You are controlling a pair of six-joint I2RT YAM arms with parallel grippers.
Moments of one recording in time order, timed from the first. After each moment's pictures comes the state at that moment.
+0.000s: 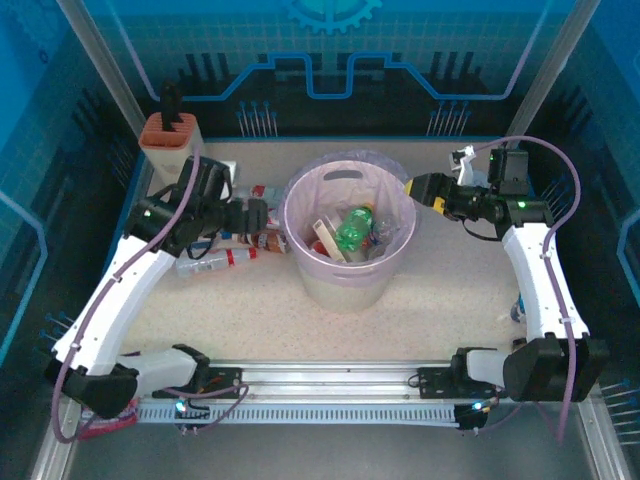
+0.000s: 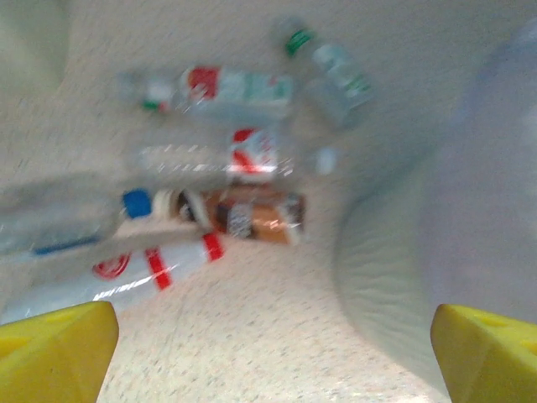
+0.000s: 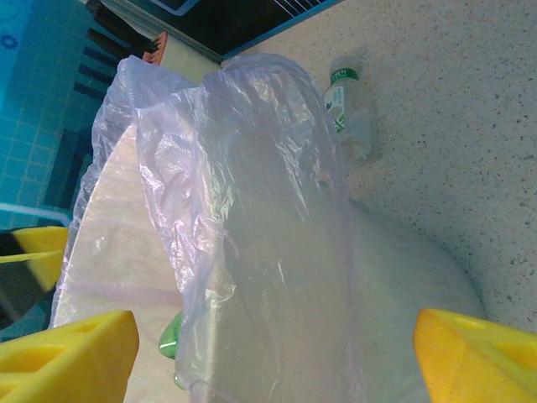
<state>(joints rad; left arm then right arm) -0.34 1.19 1.41 -1.11 -0.11 -0.35 -0.05 1.25 1.26 -0.75 -0.83 0.39</state>
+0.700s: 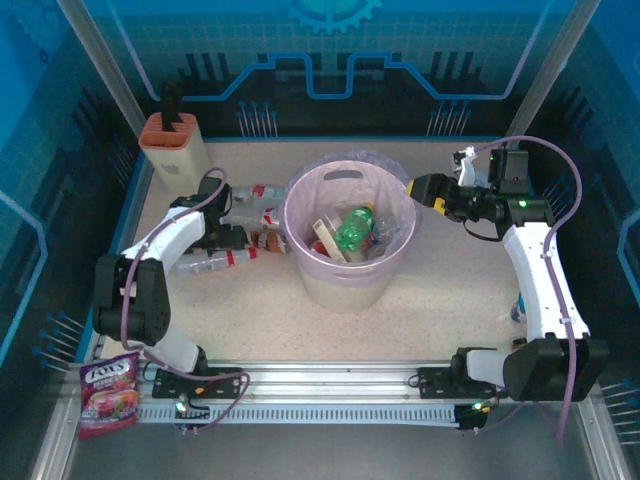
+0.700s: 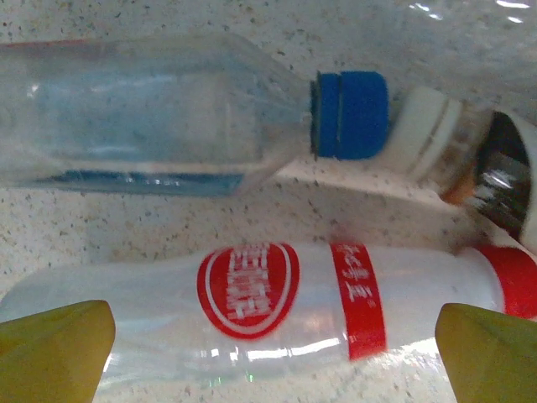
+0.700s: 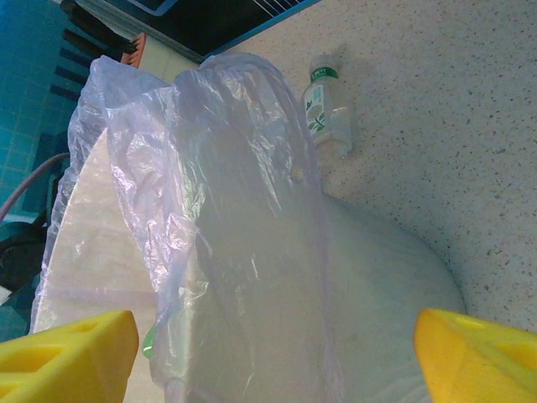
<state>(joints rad) -0.07 1.61 1.09 -0.81 -0.21 -0.27 -0.05 1.25 1.27 -0.79 -0.79 0.38</state>
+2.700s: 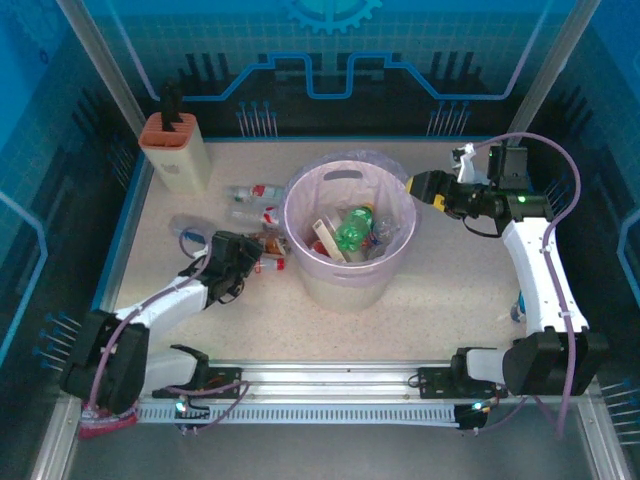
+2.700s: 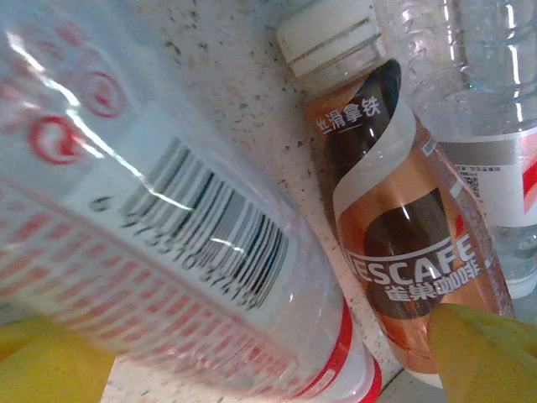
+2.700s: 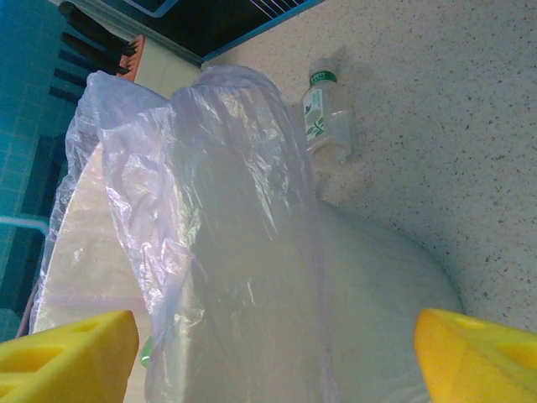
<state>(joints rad) -0.27 1.24 0.48 -0.12 -0.07 -1.30 -0.04 1.28 1.30 -0.79 -0.79 0.37</state>
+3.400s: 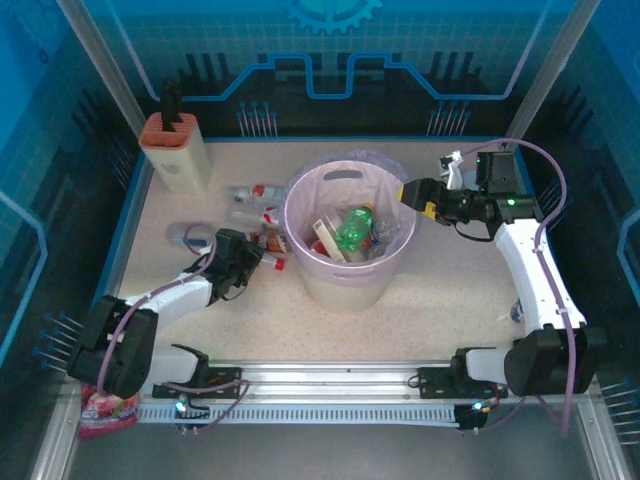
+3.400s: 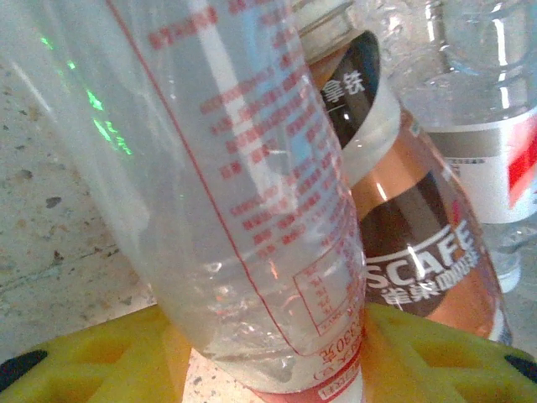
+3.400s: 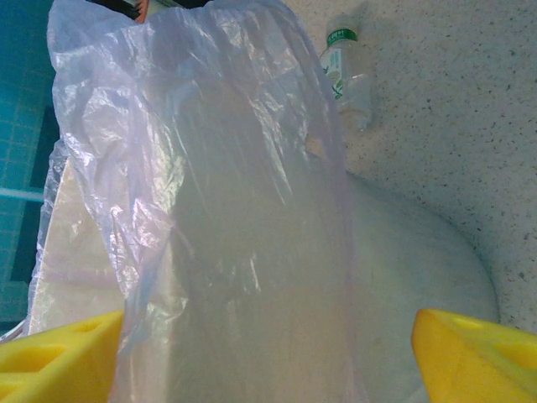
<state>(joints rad) -0.27 1.30 0.48 -0.02 -0.03 -1.29 0.01 1.28 1.24 -0.76 -0.82 0.39</state>
